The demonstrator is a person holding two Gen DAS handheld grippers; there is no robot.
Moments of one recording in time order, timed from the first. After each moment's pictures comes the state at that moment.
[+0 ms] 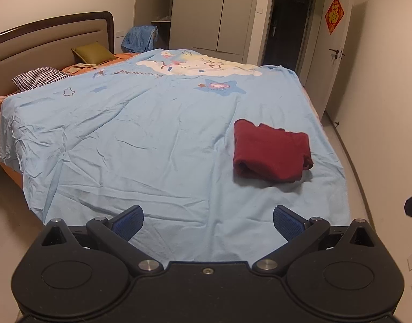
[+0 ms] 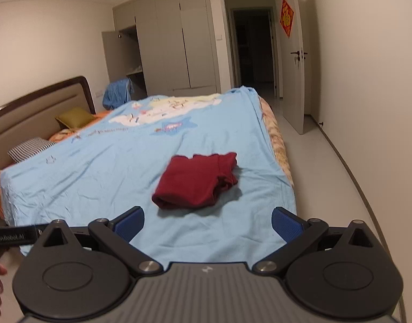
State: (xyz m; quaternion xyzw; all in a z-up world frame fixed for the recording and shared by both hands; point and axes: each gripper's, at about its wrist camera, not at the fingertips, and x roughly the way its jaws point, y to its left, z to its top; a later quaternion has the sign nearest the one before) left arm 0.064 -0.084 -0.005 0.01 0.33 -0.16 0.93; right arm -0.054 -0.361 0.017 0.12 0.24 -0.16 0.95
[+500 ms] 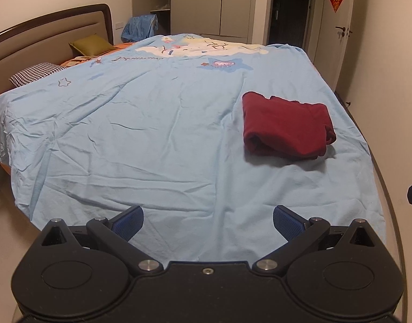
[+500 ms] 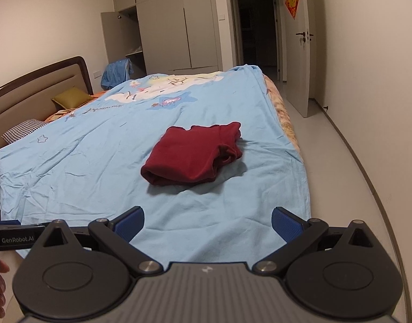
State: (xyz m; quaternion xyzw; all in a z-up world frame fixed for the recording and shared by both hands) left arm 0.107 -0.117 -0.076 0.04 0.35 -0.14 0.93; right arm -0.005 -0.377 -0.053 0.12 0.27 -0.15 0.94
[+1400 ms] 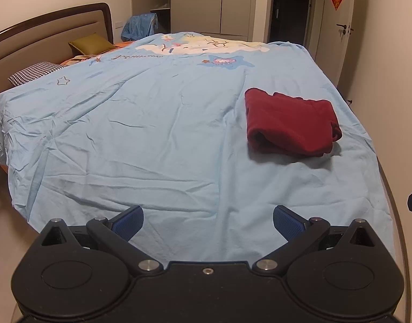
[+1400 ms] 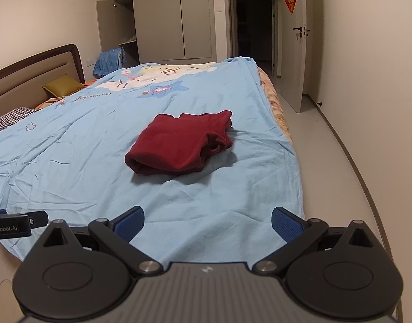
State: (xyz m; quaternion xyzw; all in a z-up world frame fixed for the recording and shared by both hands) left arm 0.116 -0.116 -0.086 0.04 0.35 -0.14 0.92; right arm 0.012 -0.393 -0.075 0.10 0.30 -0.16 0.94
